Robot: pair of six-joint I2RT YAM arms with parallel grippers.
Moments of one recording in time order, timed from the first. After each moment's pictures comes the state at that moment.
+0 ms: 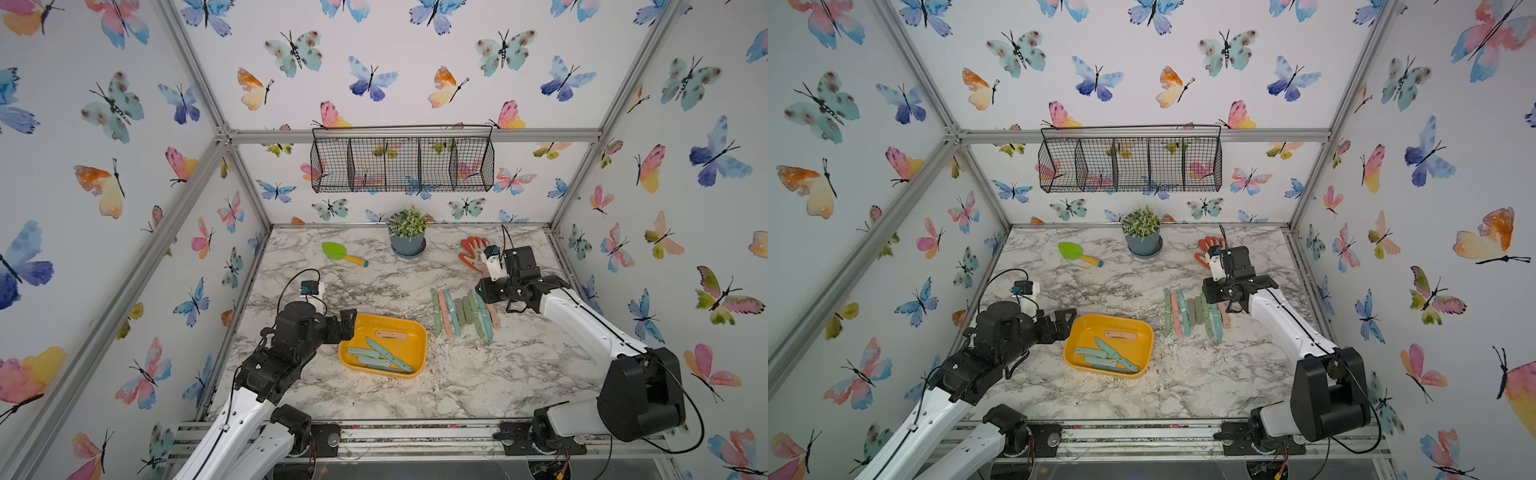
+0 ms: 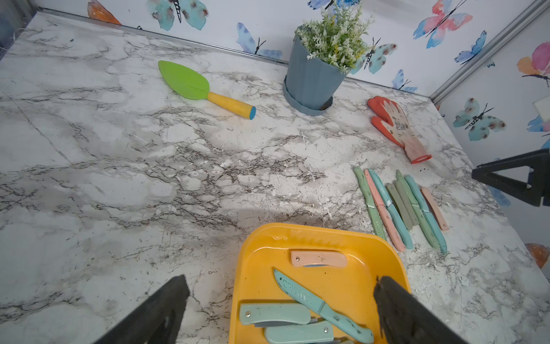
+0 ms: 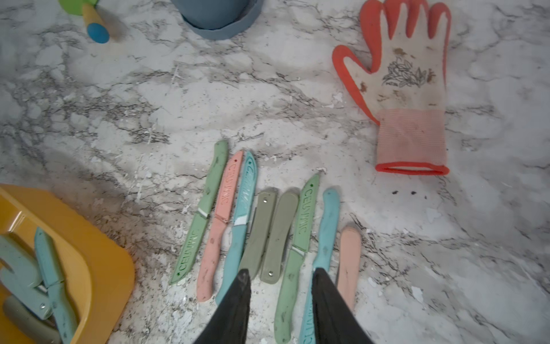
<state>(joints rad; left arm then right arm) -0.45 0.66 0.68 -0.56 -0.06 -0.40 0.33 1.42 1.04 -0.53 -0.15 0.00</state>
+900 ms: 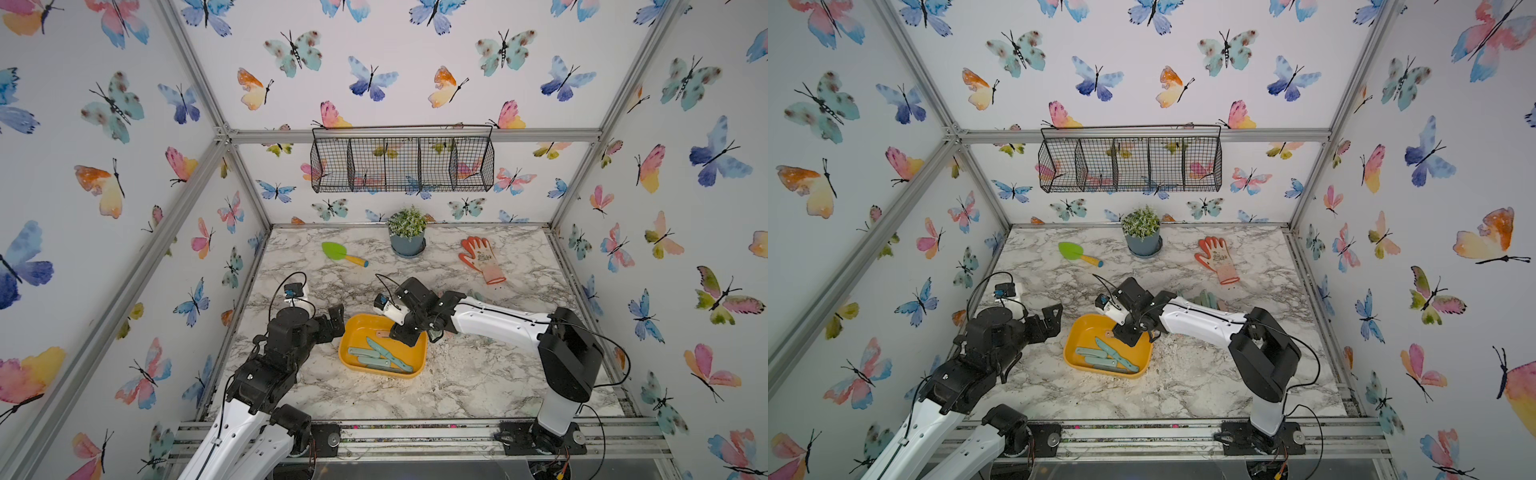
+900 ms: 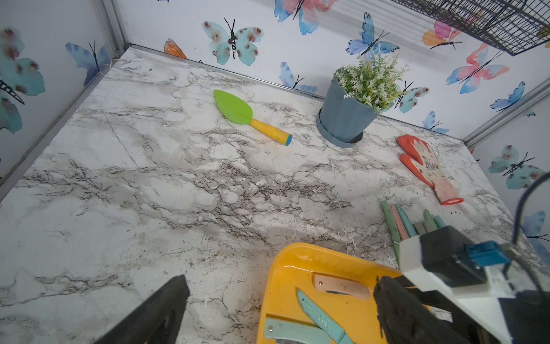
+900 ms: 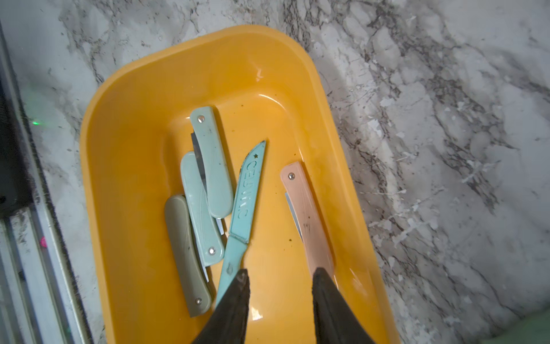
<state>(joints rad) -0.45 0.59 0.68 -0.59 -0.23 -0.45 0.97 1.84 1.30 -0.51 -0.15 -0.17</state>
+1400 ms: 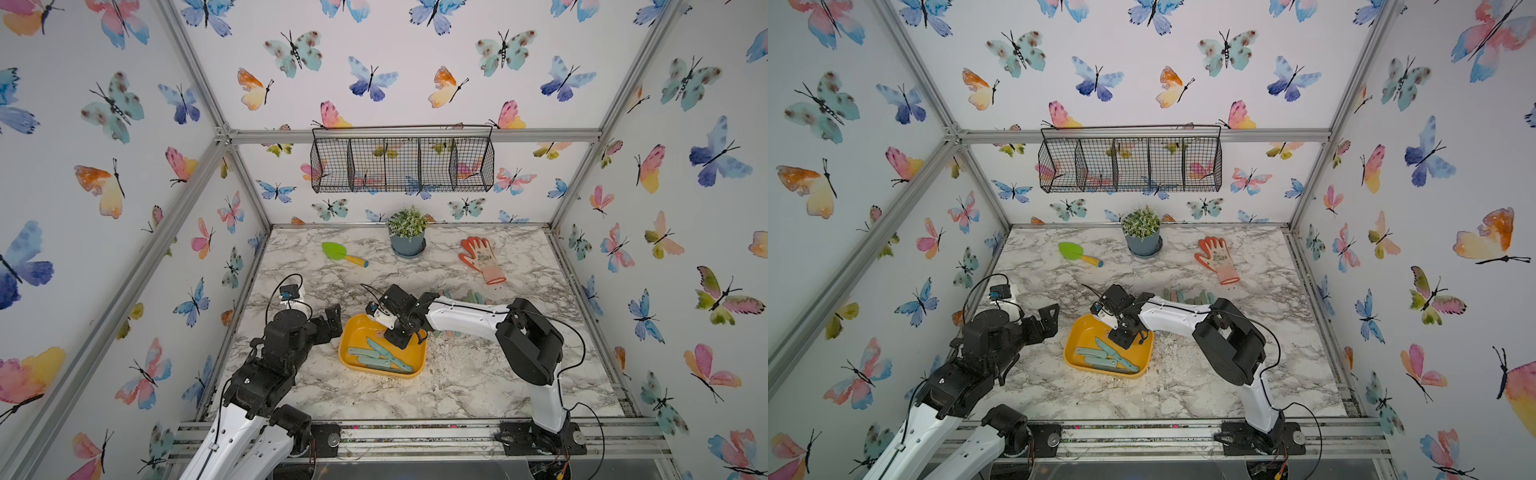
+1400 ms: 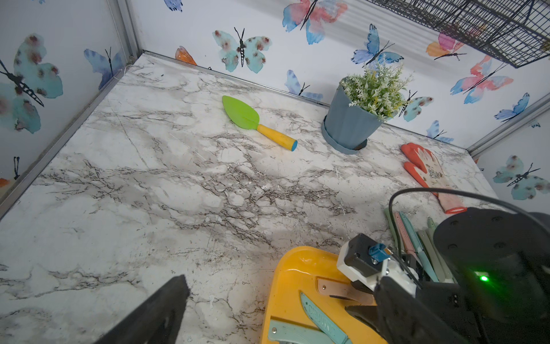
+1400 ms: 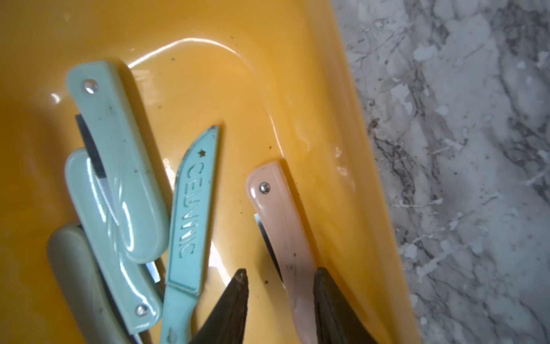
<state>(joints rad) -0.45 0.57 0.68 -0.60 -0.25 -0.46 0.99 2.03 1.43 -0.58 -0.04 -0.16</state>
